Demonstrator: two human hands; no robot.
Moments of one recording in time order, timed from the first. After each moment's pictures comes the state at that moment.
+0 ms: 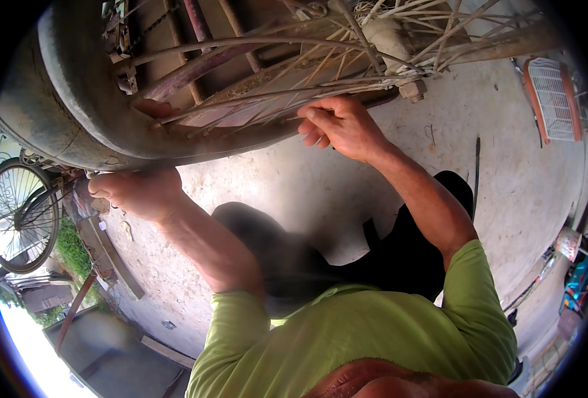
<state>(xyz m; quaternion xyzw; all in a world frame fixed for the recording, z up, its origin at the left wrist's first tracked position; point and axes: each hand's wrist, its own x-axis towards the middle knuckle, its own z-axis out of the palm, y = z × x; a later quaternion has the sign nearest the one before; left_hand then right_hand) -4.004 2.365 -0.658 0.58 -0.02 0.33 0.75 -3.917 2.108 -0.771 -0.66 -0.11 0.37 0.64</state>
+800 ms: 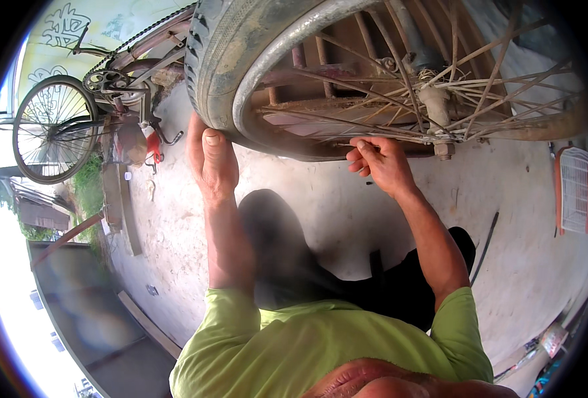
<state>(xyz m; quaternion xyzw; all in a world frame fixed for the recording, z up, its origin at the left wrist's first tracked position) -4.035 2.345 -0.652 0.68 0.02 0.36 0.64 -3.913 2.111 -0.775 -0.66 -0.13 0.38 0.64</state>
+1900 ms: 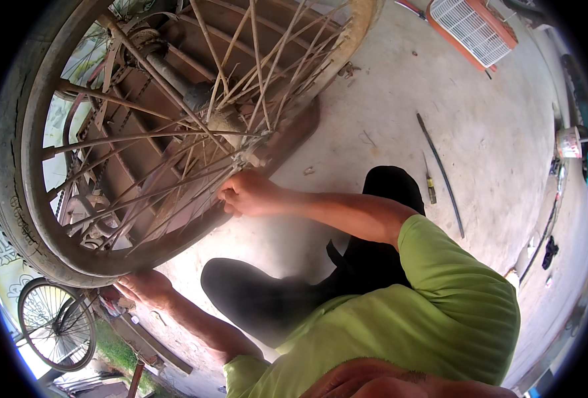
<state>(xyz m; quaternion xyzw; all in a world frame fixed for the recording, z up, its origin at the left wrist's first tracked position) -4.029 2.335 -0.662 0.83 0.26 0.44 0.21 -3.908 2.095 -0.766 -0.66 -0.17 0.37 0.64</state>
